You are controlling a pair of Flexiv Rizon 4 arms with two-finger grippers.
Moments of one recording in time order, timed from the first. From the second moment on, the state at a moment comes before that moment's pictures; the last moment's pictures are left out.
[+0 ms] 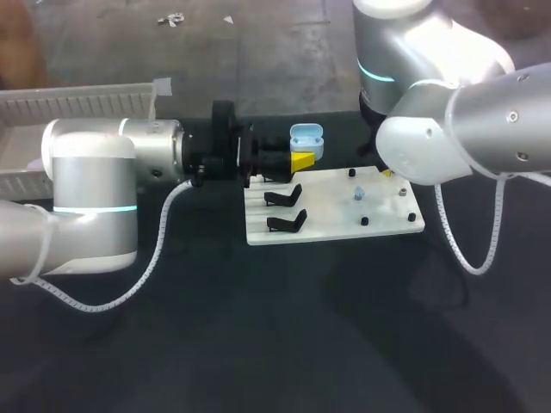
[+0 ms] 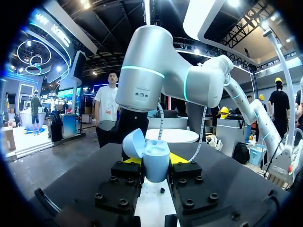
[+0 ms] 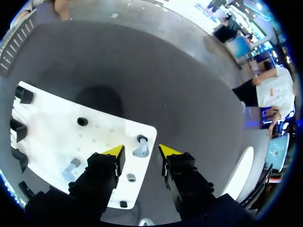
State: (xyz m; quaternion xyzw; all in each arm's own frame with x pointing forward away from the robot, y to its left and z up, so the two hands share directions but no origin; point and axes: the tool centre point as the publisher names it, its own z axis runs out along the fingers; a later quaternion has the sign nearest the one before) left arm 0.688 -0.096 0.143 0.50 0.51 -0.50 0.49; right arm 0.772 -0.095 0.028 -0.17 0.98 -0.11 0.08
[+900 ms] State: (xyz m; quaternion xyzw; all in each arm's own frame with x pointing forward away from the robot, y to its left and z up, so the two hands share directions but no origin) left arm 0.688 -0.096 0.143 0.50 0.51 -0.50 0.49; right arm 0.772 -0.094 0.026 -0.17 0.98 -0.10 0.08
